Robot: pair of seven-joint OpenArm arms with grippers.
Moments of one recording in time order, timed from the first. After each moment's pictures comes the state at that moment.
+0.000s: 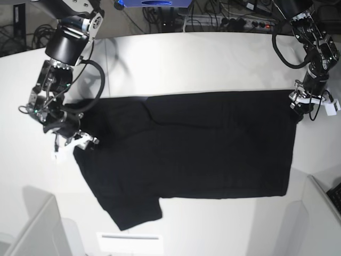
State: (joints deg) left arm 11.8 -14.2 -40.3 87.6 -46.1 -15.5 42.6; right arm 11.3 2.6 27.5 78.9 34.3 16.7 -65.0
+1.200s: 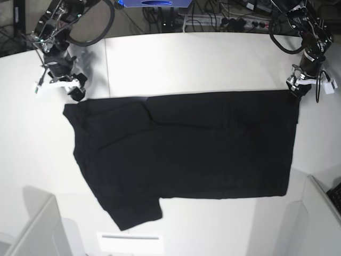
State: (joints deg) left arm 12.7 -9.9 -49.2 78.4 -45.8 -24.4 42.2; right arm -18.4 -6.6 33.3 103.8 35.1 4.9 -49.3
